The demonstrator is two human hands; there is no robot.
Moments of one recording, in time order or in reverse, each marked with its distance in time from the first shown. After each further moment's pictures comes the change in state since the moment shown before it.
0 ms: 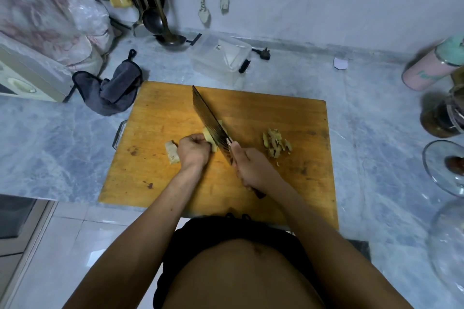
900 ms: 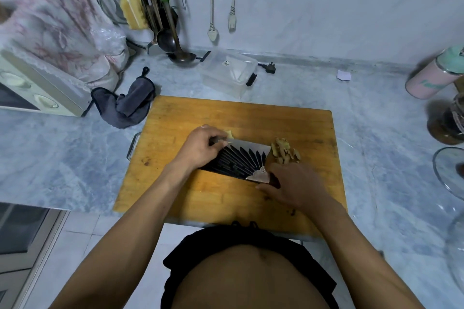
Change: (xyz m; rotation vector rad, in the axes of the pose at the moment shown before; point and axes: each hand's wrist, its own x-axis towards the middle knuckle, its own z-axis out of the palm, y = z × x) left_hand 0.019 0.029 -0.042 0.574 -0.372 0.851; right_hand -0.031 0.034 -0.041 -1.019 0.202 -0.407
